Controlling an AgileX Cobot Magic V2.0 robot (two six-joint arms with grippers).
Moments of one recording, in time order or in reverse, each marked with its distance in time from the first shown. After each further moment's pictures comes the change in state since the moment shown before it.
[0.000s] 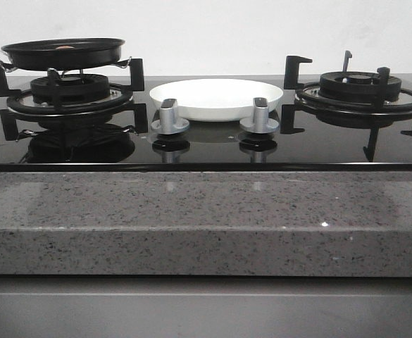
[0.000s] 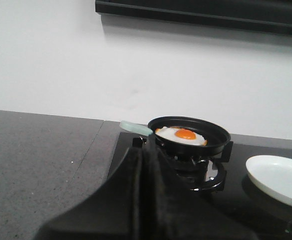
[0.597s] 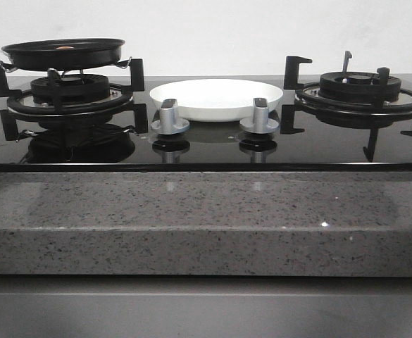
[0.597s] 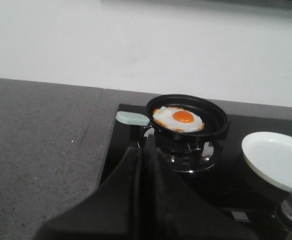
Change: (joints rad) left arm 0.000 0.316 -0.334 0.000 0.244 0.000; right arm 0.000 0.287 -0.279 -0.008 0.181 0.000
